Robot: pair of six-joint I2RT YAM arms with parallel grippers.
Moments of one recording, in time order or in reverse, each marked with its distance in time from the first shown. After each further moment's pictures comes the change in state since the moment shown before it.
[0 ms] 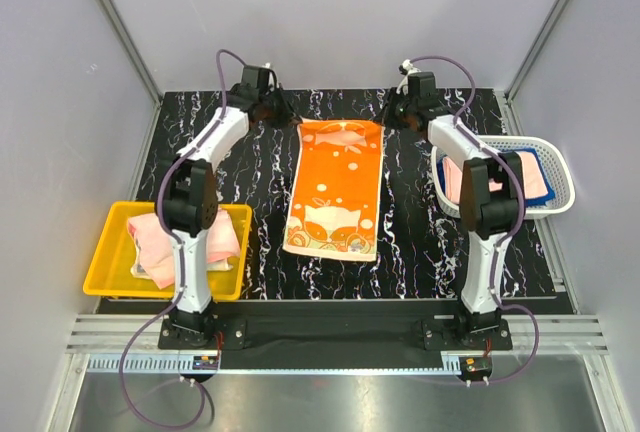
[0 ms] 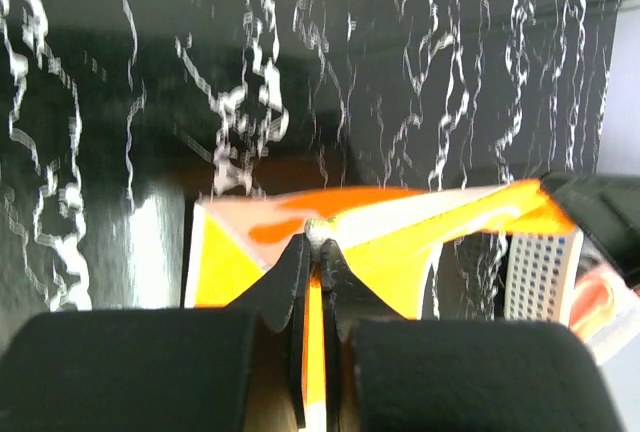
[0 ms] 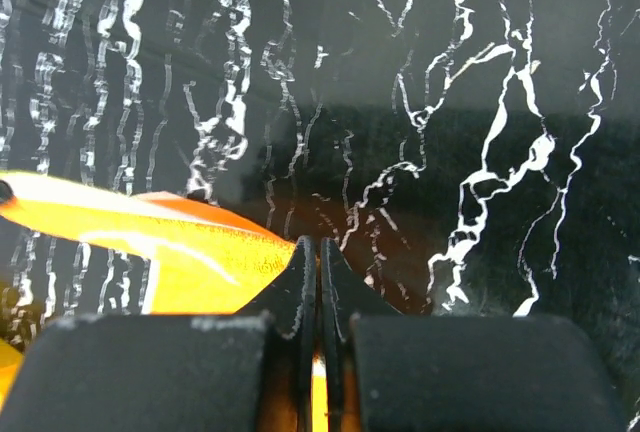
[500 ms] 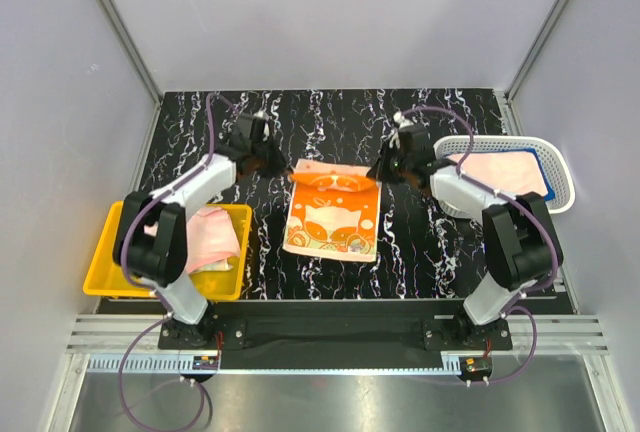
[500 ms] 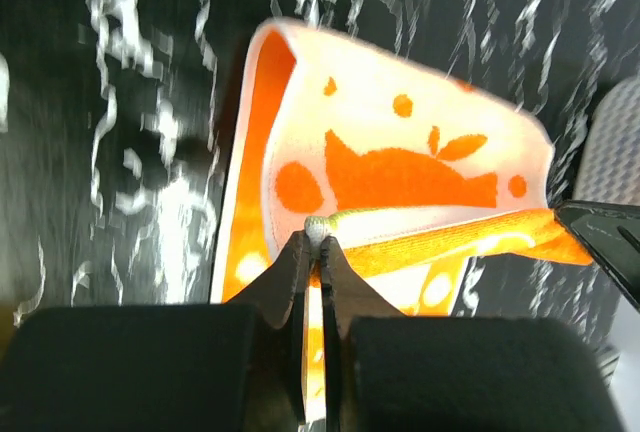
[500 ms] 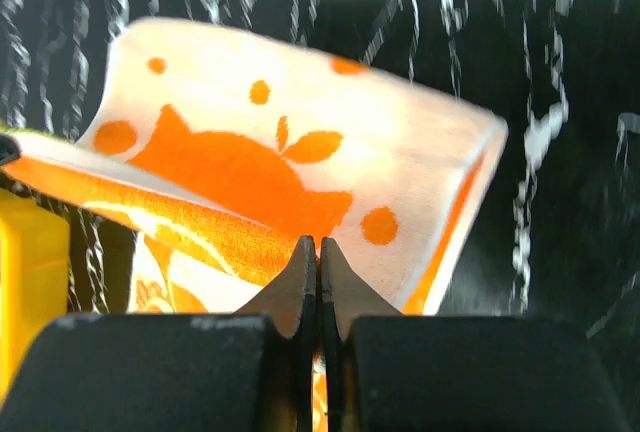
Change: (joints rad) left arm -0.069 -0.454 -0.677 0.116 -0.091 -0.042; right arm 0.139 -0.414 -0.611 0.132 0.045 0.085
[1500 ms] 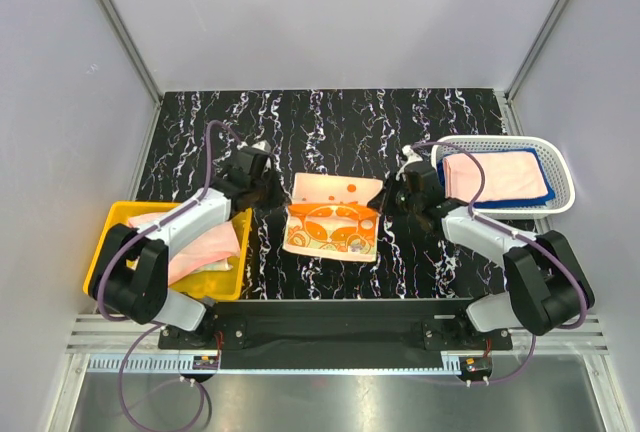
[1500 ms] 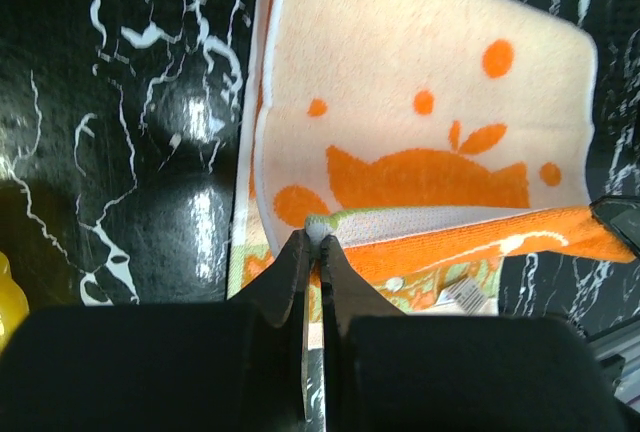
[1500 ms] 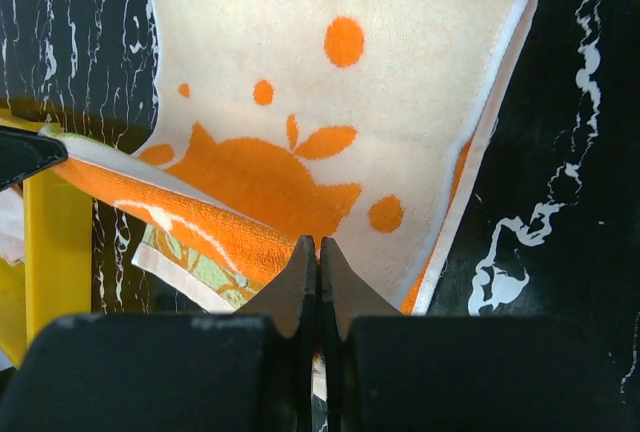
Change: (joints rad) left arm -0.103 -0.261 -0.336 0.048 -0.084 -0.002; right arm 0.079 -0.292 -0.396 0.141 0.014 0.142
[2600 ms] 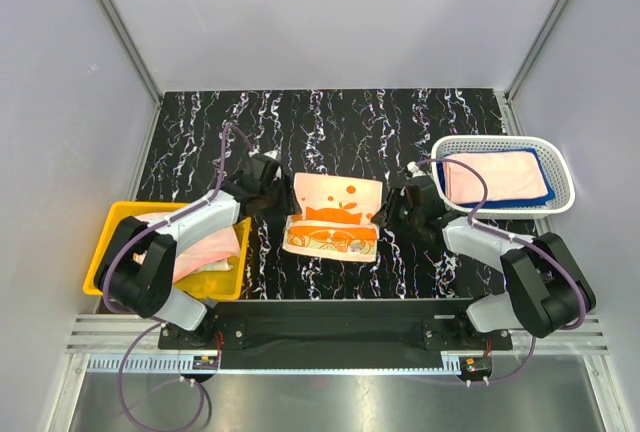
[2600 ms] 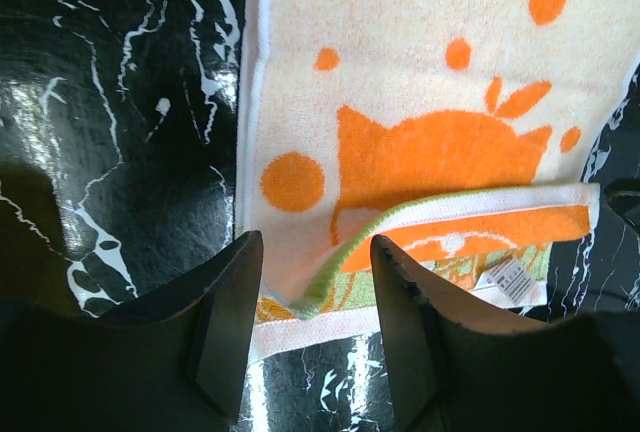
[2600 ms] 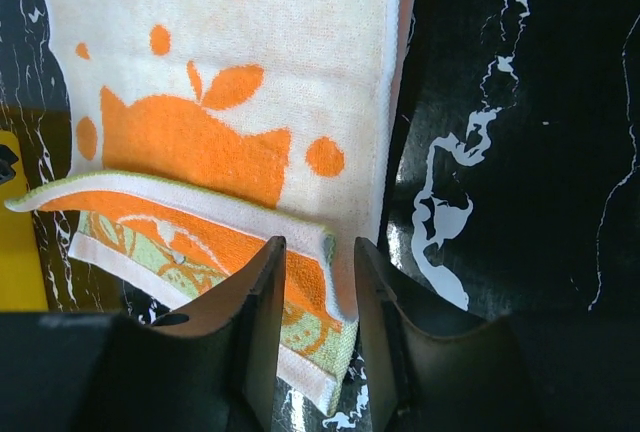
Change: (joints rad) left arm -0.062 0.044 -0.027 -0.011 -0.026 0.034; right arm 0.009 -0.014 -0.124 0.006 0.048 0.062
